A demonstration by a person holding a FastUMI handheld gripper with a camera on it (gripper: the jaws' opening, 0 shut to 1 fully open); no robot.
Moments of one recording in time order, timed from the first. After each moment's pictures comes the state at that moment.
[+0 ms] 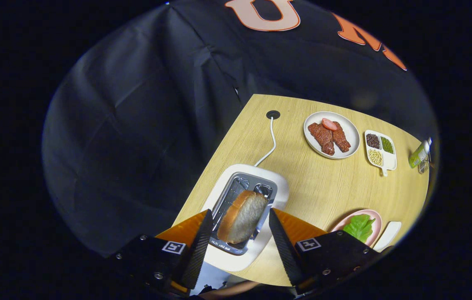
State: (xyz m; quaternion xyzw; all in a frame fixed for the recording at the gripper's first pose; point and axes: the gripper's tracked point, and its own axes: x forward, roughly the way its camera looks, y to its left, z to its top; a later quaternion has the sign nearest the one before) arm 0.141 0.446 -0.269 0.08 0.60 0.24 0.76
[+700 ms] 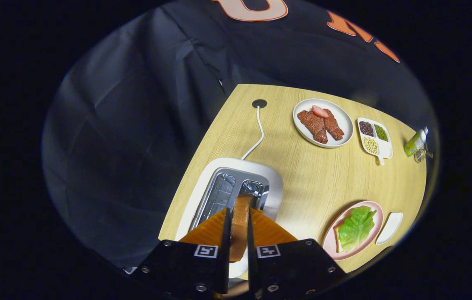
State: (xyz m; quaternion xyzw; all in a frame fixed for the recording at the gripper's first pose) arm 0.134 0.440 -0.297 0.08 0.62 0.20 0.75
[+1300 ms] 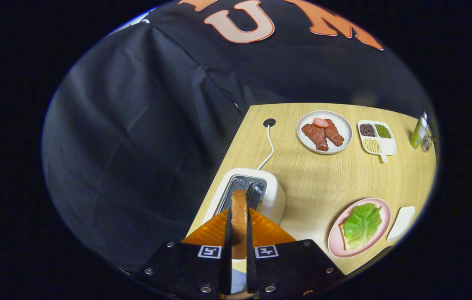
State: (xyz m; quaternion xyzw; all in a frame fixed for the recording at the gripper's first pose) arm 0.124 0.402 -0.221 0.20 0.56 0.24 0.77
